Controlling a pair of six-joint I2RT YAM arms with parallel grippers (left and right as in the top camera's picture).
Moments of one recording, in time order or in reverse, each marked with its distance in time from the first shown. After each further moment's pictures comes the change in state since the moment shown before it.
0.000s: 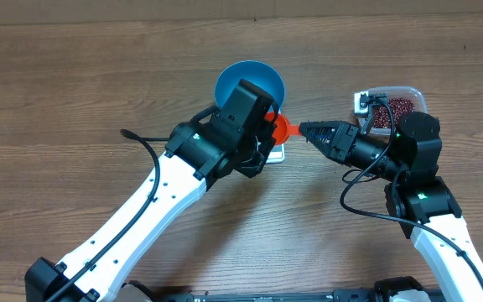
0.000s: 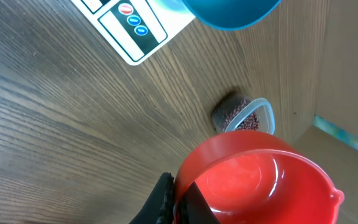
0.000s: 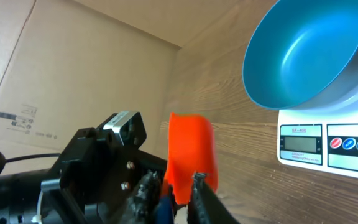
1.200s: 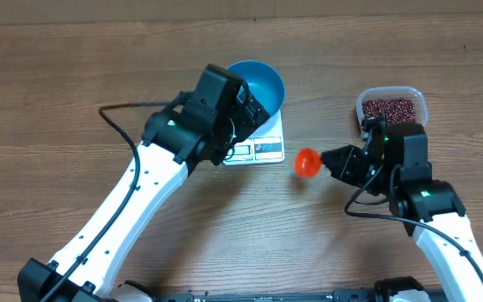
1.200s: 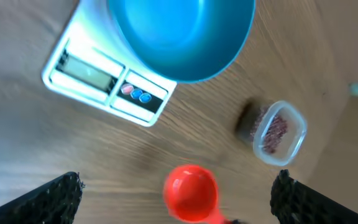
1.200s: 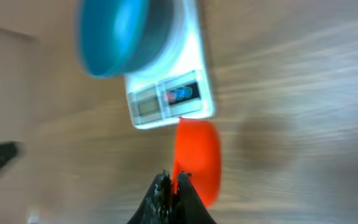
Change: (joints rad) left arm 0.143 0.000 0.000 -0.001 0.010 0.517; right arm -0.008 0.002 0.029 -0.525 0.344 -0.290
